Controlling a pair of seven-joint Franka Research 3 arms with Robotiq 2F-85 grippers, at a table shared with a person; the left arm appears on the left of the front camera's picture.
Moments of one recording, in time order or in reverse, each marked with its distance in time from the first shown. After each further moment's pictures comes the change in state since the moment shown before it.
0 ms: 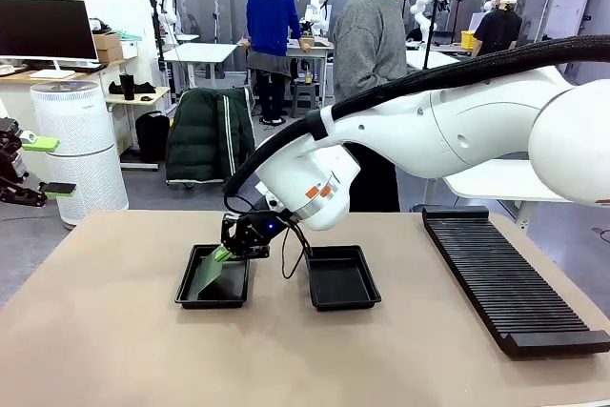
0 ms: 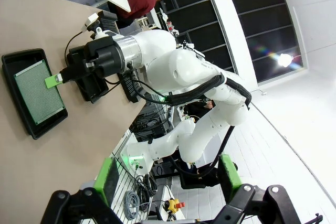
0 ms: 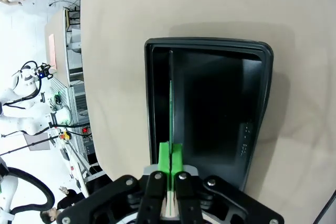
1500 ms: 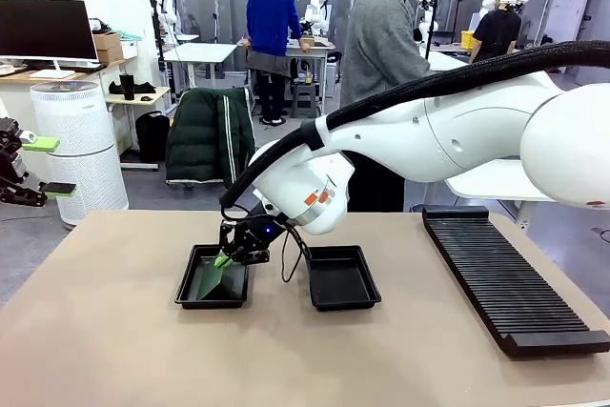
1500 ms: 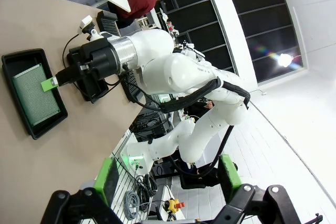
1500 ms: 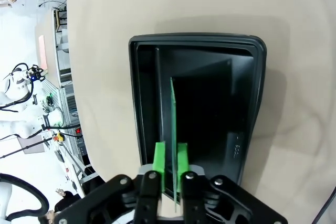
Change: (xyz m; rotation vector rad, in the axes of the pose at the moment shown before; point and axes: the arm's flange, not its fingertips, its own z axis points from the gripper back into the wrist) left arm 0.000 0.000 0.000 0.000 0.000 0.000; right arm 0.000 -0.003 -0.010 -0.047 0.014 -0.023
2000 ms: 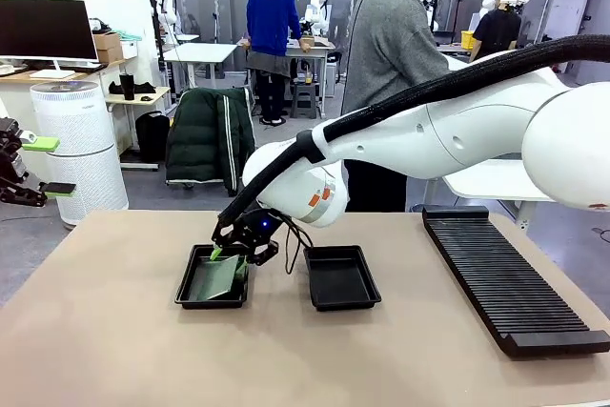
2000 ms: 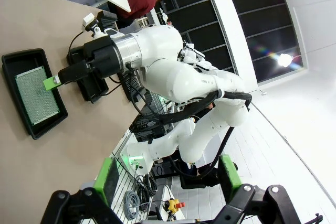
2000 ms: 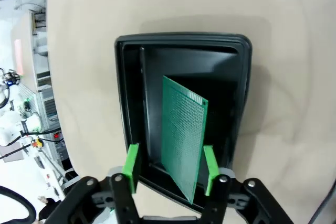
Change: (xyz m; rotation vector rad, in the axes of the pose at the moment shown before) left arm 0.000 0.000 0.000 0.000 0.000 0.000; right arm 0.000 0.017 0.007 -0.144 -0.004 0.007
